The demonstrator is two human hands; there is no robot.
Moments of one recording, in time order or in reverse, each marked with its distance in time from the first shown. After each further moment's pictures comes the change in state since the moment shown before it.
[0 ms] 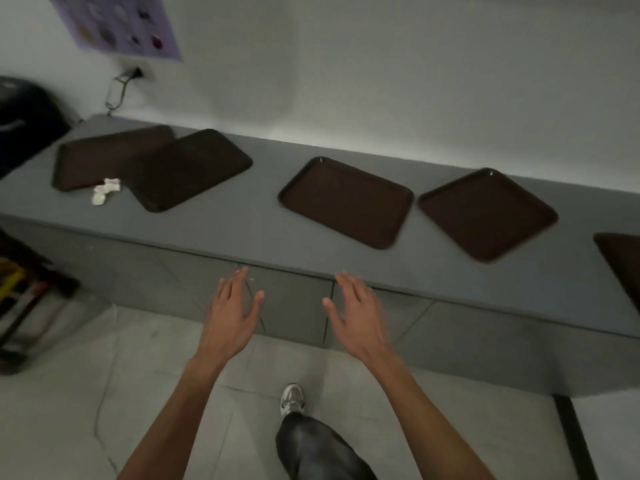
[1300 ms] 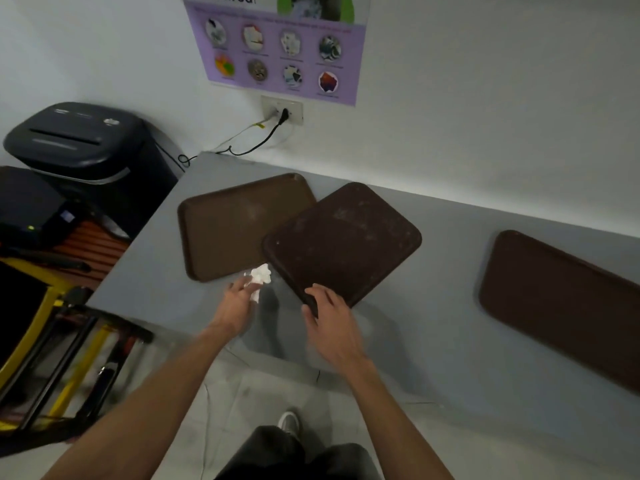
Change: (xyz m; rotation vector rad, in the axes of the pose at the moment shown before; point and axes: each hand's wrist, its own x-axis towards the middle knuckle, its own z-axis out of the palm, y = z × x) left_hand 0.478 -0.479 -0.258 0.264 -0.156 0.001; right_hand 0.425 -0.466 0.312 0.122 -0.202 0.032
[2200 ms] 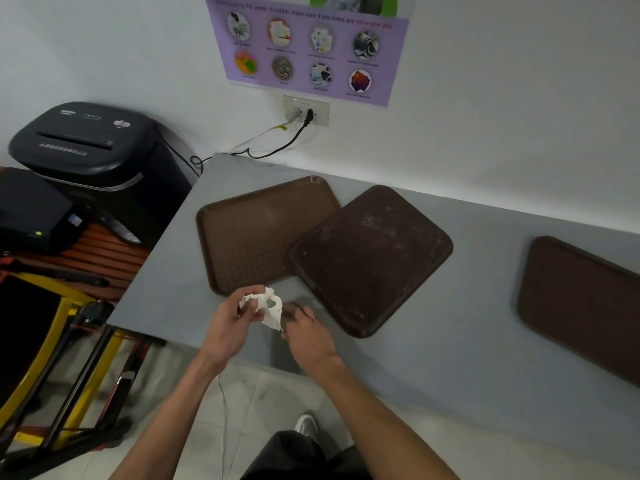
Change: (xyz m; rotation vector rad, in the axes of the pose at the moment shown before) left_hand -0.032 -0.009 -0.088 -0.937 -0.007 -0.180; right_hand 0.070 -0.045 0.123 -0.274 -0.215 -0.187
